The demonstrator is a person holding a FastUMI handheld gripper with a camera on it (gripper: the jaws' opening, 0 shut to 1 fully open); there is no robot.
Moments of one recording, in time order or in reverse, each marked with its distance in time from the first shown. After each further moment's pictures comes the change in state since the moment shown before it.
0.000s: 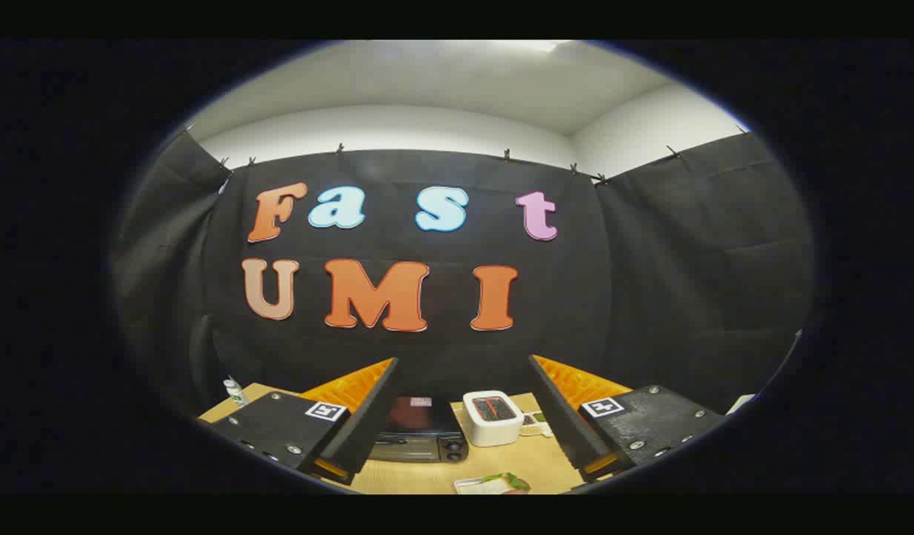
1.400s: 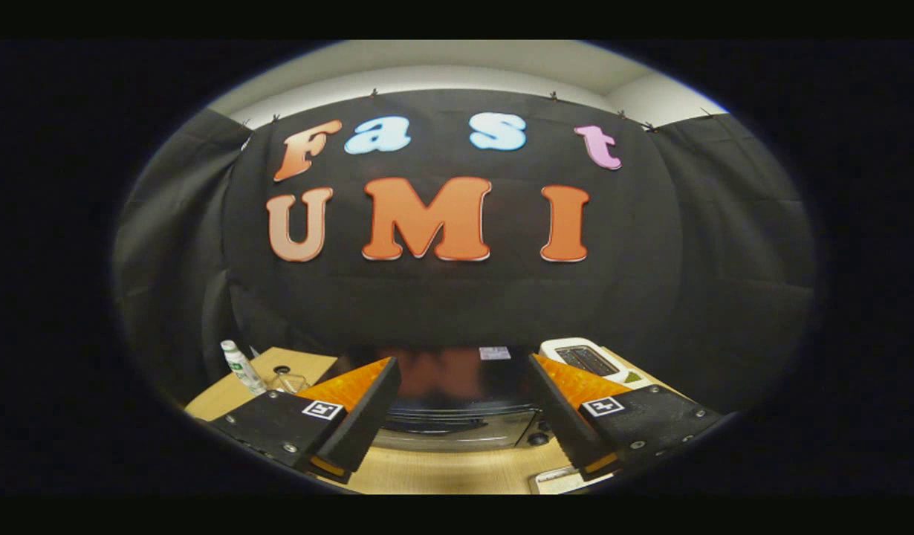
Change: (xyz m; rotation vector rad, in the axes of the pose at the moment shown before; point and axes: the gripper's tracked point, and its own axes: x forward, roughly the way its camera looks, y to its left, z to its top) arm 0.093 0.129 -0.204 -0.040 0.234 0.168
